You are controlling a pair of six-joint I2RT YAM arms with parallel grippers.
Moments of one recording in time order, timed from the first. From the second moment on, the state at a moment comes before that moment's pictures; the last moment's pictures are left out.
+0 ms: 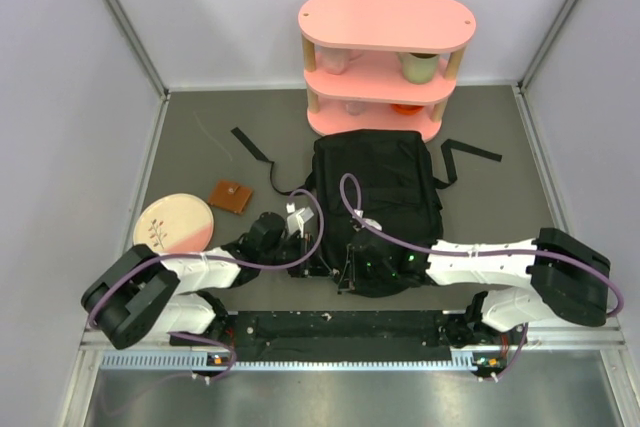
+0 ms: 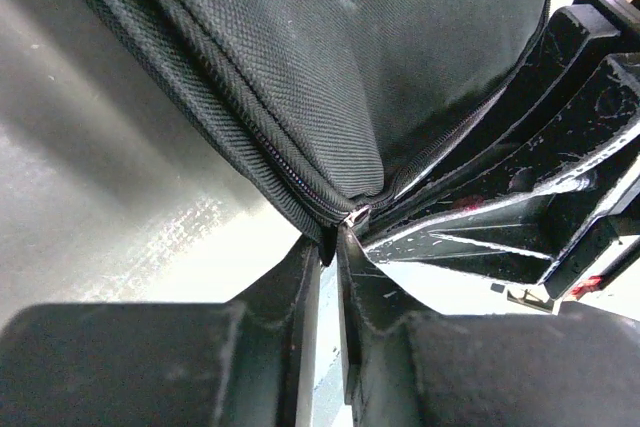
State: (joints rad) left arm -0.73 1.27 0.28 0.39 0.60 -0.86; right arm 1.16 1.34 0.61 -0.14 -0.04 1.08
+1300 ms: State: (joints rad) left arm -0.77 1.22 0.20 0.59 0.71 -0.75; right arm 0.95 1.14 0.66 -0.26 -0.10 0.92
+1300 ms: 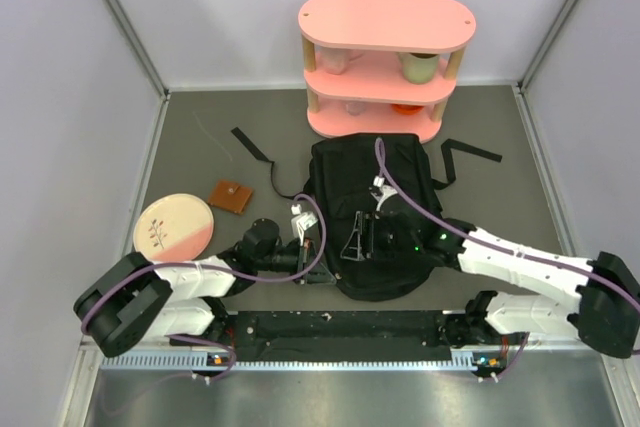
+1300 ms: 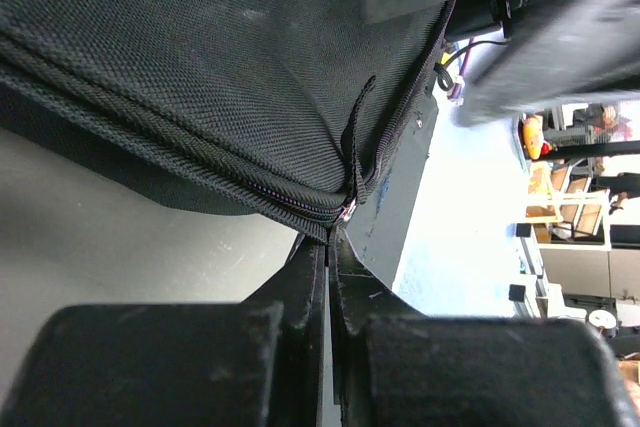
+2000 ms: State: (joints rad) left arm -0.77 1.21 0.28 0.50 0.74 -0.73; right arm 1.04 1.08 0.58 -0.31 -0.21 0.53
